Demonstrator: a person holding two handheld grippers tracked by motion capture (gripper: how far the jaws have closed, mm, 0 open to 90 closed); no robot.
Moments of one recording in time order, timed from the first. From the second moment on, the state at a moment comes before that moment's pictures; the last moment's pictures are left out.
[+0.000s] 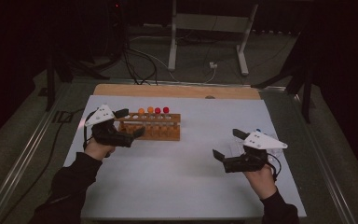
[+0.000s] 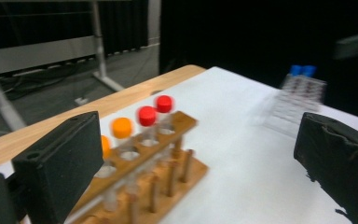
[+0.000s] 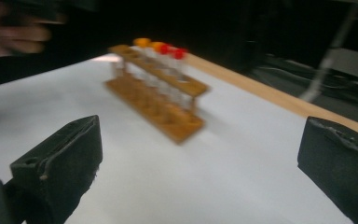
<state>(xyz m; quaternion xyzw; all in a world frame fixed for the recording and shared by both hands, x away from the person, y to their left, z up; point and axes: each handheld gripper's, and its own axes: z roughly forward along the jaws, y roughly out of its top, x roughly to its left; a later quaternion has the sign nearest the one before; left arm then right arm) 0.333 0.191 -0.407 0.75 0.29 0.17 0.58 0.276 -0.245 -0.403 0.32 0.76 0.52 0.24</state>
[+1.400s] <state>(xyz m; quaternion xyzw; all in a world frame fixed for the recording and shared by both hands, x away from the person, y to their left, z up) 0.293 0.184 -0.430 0.77 0.25 0.16 0.56 0.311 -0.369 -0.464 0.51 0.72 0.38 0.26</state>
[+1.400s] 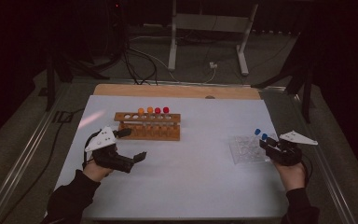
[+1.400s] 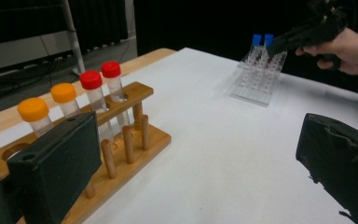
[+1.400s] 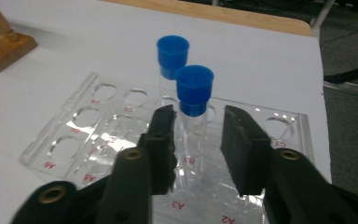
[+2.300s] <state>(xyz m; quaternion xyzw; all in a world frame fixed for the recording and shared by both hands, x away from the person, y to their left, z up) 0.292 0.182 -0.430 0.78 0.24 0.15 0.56 0.287 -0.352 -0.412 0.45 0.72 0.40 0.35</state>
